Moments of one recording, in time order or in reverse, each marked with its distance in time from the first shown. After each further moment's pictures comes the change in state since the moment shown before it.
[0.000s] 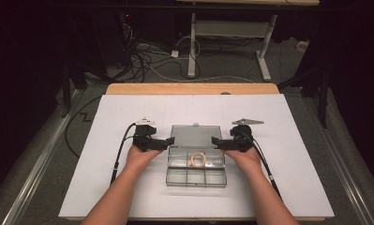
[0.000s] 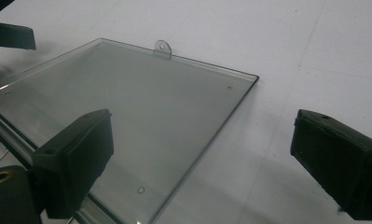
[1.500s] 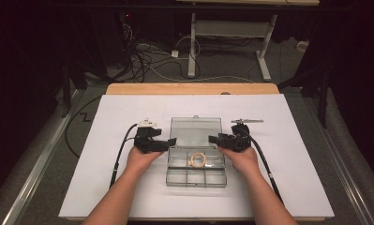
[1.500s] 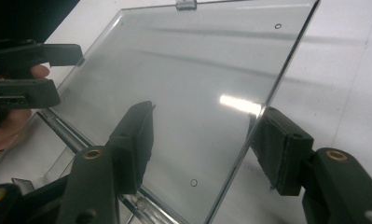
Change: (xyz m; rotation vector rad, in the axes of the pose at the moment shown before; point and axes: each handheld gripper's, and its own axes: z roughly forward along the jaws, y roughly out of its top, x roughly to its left) left arm -0.012 0.001 -0.005 -0.025 -0.035 0.055; right arm 0.003 0.003 0.002 0.036 0.159 0.126
